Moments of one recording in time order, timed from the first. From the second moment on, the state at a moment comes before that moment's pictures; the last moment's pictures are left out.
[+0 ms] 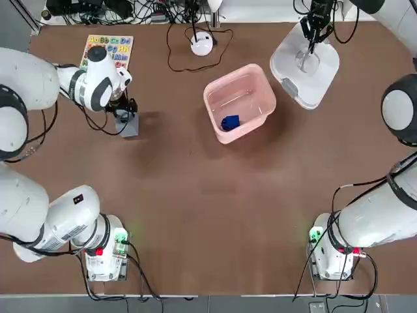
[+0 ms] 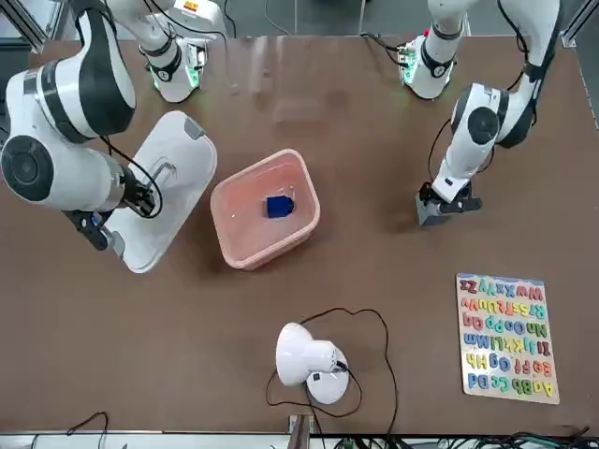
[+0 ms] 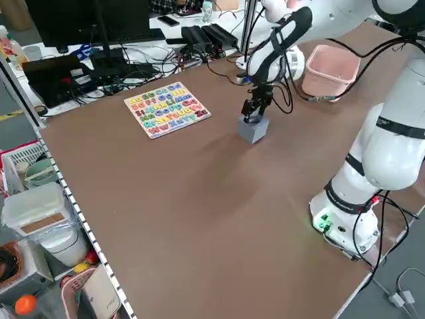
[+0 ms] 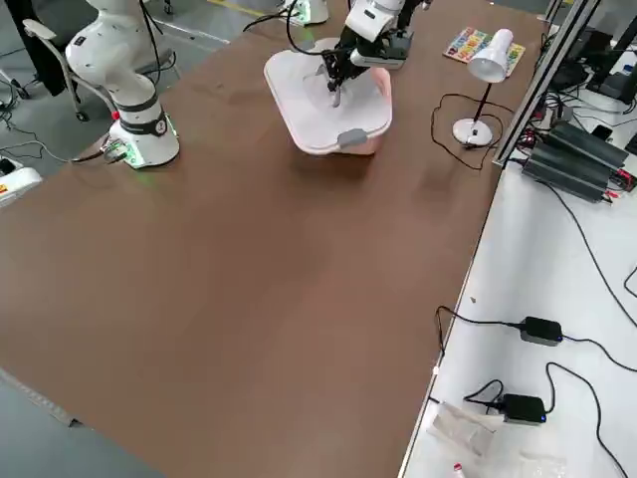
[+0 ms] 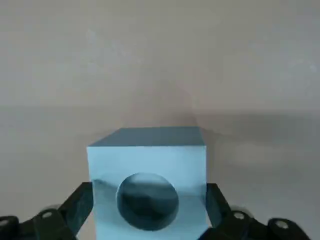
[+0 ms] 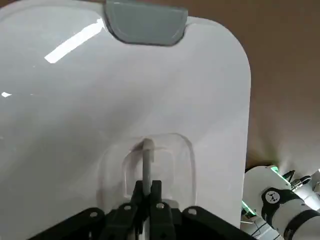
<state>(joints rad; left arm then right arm) 0.50 0.09 -0.64 -2.54 0.29 2.59 -0.43 0.15 0.28 0.07 -1.48 0.02 1.40 0.92</state>
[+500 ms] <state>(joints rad) 0.50 0.11 -0.67 -2.52 0.28 2.59 -0.55 0.15 0.28 0.07 -1.48 0.02 1.40 0.92</state>
